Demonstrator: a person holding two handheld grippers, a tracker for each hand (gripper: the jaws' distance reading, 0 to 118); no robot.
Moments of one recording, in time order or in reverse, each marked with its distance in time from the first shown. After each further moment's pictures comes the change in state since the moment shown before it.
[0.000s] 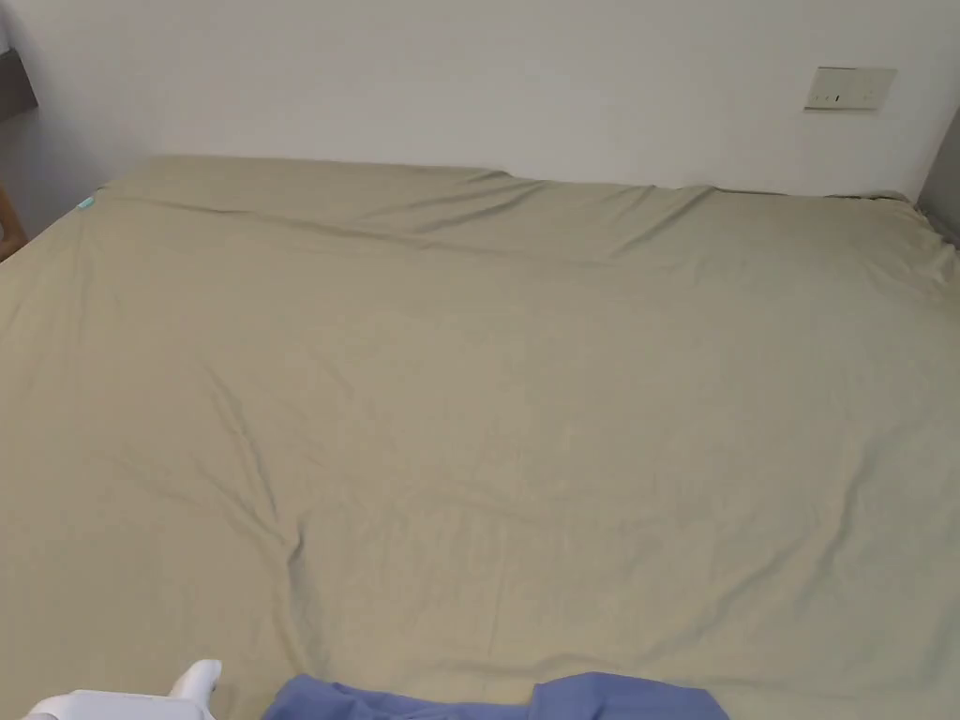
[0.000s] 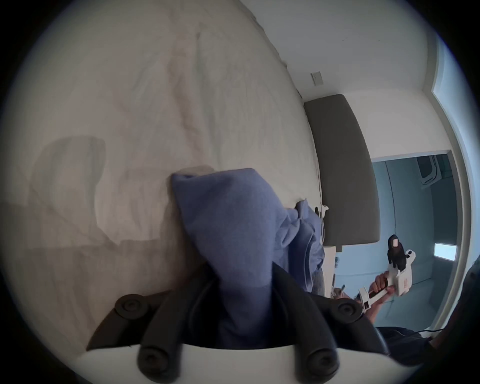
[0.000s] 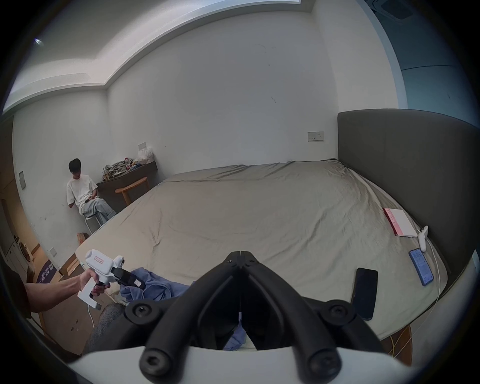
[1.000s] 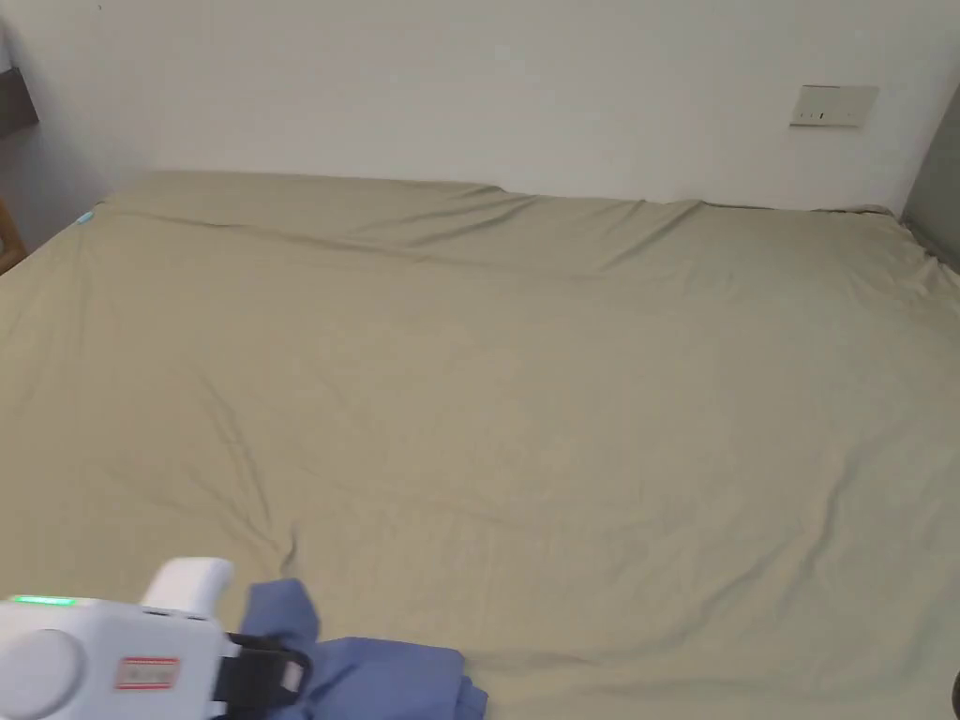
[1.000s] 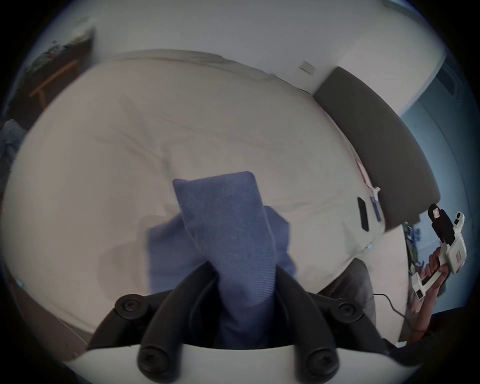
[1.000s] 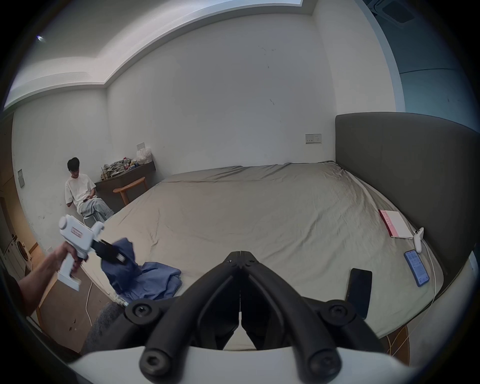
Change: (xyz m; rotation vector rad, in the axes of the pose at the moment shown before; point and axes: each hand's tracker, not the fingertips) left arm 0.161 -0.007 0.013 0.093 0.395 -0.380; right arm 0.012 -0.004 0.012 0.006 -0.016 0.008
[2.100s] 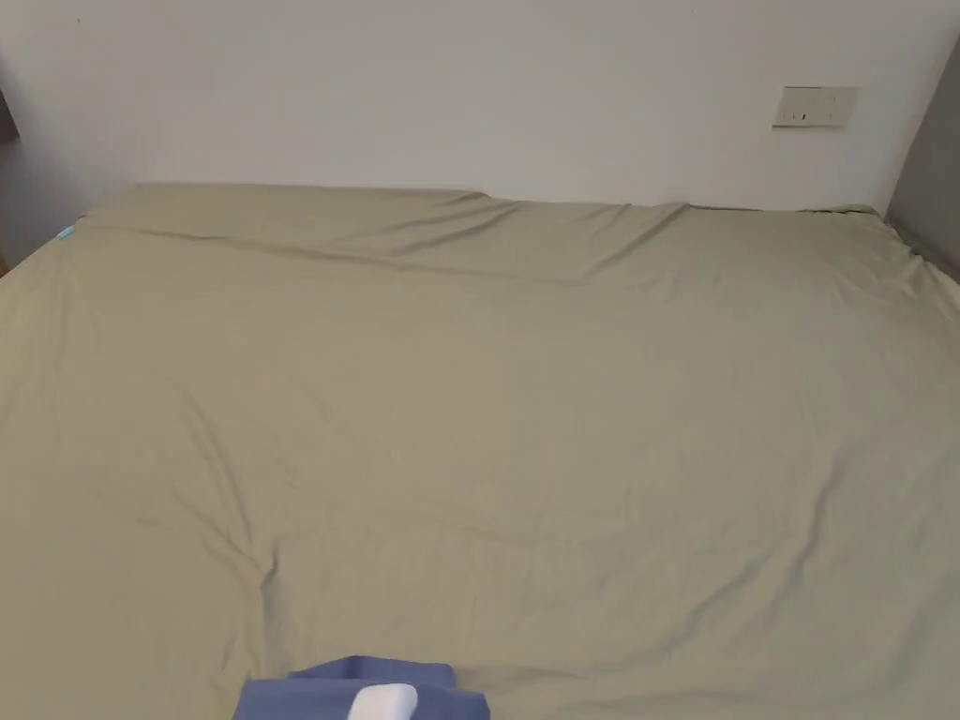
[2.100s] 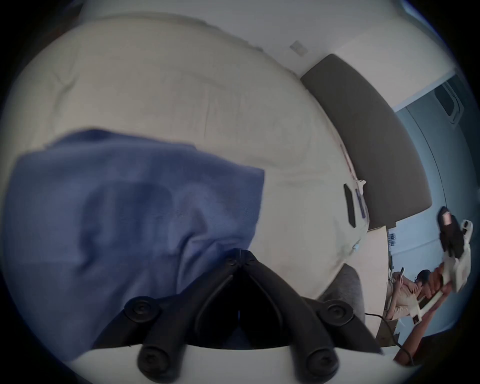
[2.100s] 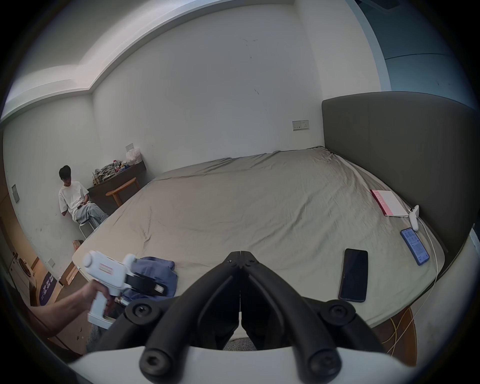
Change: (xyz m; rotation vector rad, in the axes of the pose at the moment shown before) left arm 0.051 -0.060 -0.146 -0.093 -0.113 0.109; right arm 0.018 -0.019 0.003 -0.045 -0.041 -0.078
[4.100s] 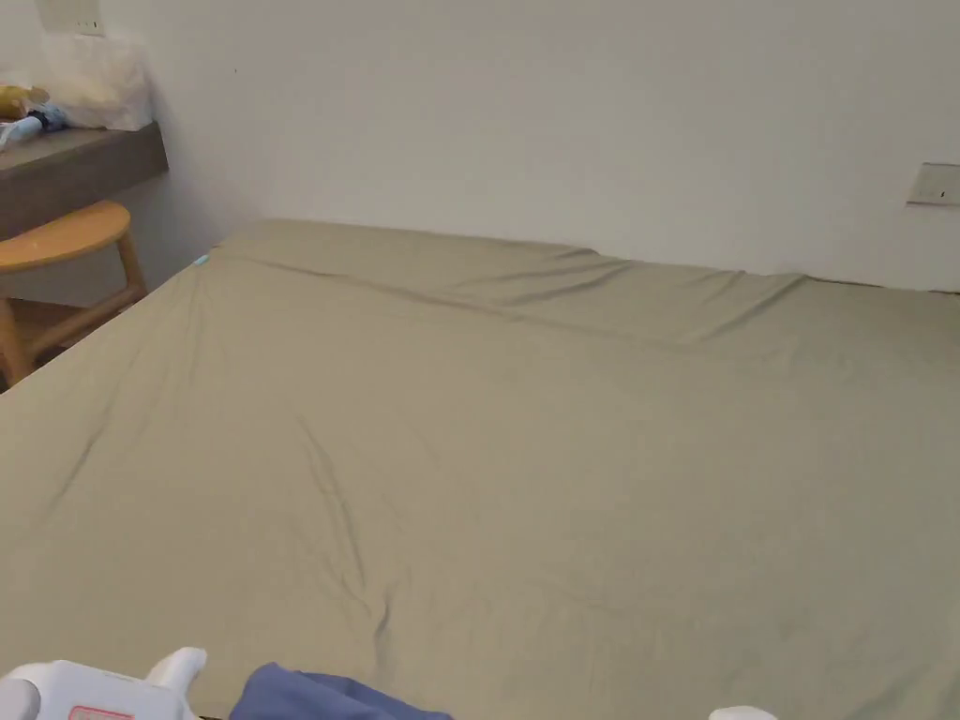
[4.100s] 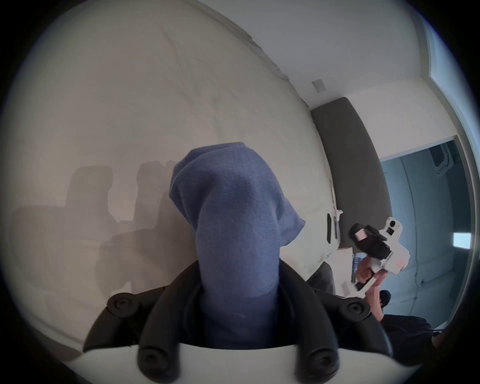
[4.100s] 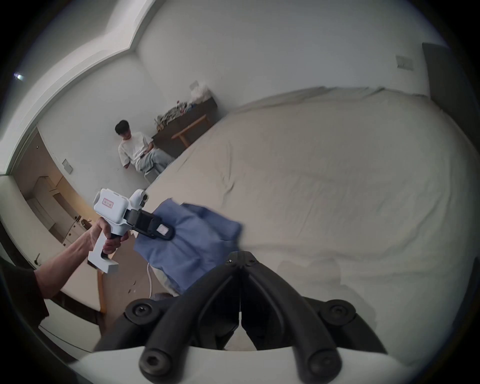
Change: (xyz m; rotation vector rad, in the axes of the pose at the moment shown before) left arm -0.220 0.053 0.212 0.043 -0.131 0.193; right arm -0.159 -0.023 -0.207 -0.365 0.483 0.057
